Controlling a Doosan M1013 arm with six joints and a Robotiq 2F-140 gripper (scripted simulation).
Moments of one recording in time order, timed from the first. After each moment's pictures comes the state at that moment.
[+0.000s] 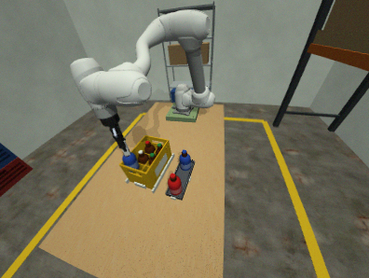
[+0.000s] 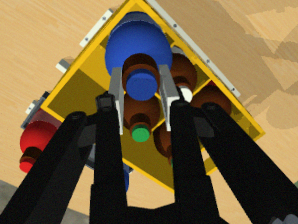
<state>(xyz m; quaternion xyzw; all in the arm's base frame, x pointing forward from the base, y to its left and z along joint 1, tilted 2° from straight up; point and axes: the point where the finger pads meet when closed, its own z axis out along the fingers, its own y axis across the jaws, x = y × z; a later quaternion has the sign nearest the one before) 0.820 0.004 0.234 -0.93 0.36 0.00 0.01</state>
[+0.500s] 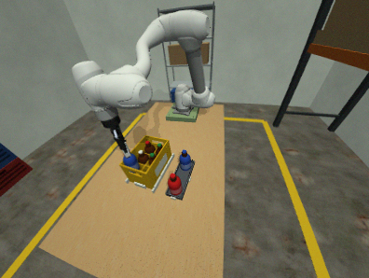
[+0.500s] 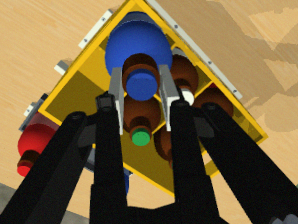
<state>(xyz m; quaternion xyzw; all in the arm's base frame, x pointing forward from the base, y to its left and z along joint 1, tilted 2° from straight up) 0.820 0.004 0.225 -0.93 0.36 0.00 0.01</state>
